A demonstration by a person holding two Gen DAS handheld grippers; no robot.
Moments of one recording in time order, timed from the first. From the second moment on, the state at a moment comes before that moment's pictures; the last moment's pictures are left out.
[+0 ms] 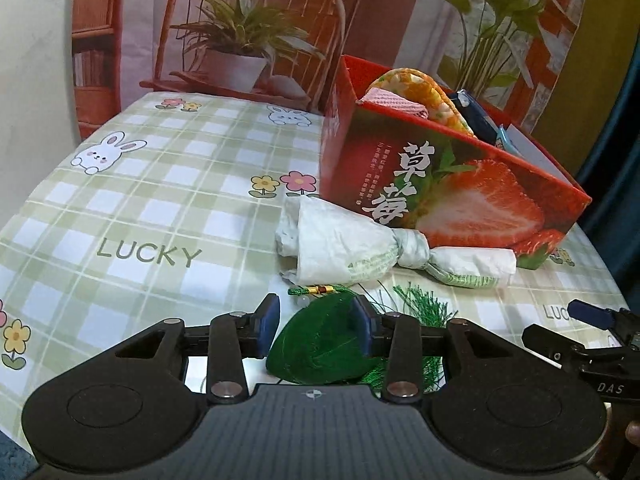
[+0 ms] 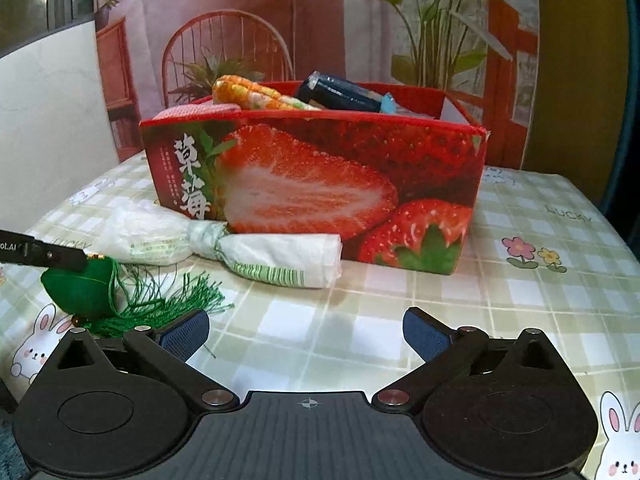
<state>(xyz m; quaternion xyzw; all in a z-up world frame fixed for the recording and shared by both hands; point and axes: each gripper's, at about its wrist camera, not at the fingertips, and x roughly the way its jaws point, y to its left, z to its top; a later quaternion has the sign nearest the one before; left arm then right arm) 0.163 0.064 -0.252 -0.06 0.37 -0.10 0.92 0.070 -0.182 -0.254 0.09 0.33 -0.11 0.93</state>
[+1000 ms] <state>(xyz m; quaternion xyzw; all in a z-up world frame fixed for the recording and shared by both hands) 0.198 -0.001 -0.272 -0.08 0.42 -0.22 0.87 0.078 -0.174 -0.265 0.10 0.37 -0.07 0.92</state>
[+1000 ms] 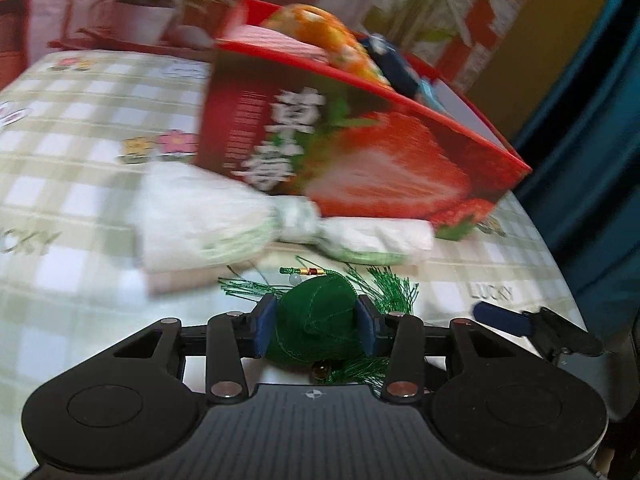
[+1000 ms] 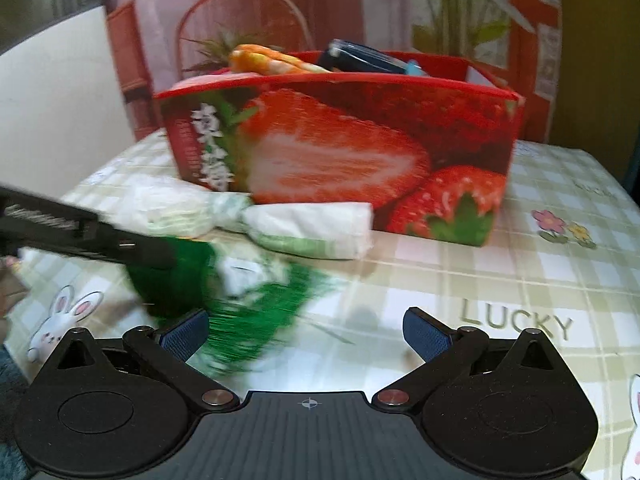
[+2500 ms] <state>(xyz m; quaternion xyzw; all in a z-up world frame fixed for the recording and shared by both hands) 0.180 -0.015 -0.268 -0.14 0.40 -0.29 0.86 0.077 -0.163 -0.260 0.09 0.35 0.04 0.93</state>
